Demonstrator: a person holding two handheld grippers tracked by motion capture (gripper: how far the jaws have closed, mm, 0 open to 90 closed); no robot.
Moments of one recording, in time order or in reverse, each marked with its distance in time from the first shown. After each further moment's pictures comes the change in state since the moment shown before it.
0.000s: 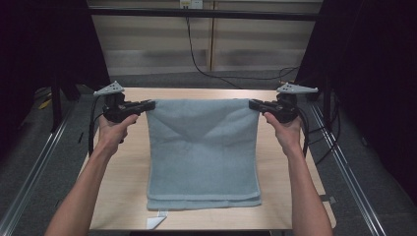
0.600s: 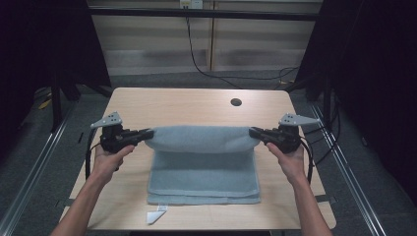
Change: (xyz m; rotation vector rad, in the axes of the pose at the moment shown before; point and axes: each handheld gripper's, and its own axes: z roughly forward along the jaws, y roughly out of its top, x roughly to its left) left arm -0.030 -0.075 -0.030 0.066 -0.076 0.007; right arm 0.033 -0.069 -0.029 0.044 0.082 -0.037
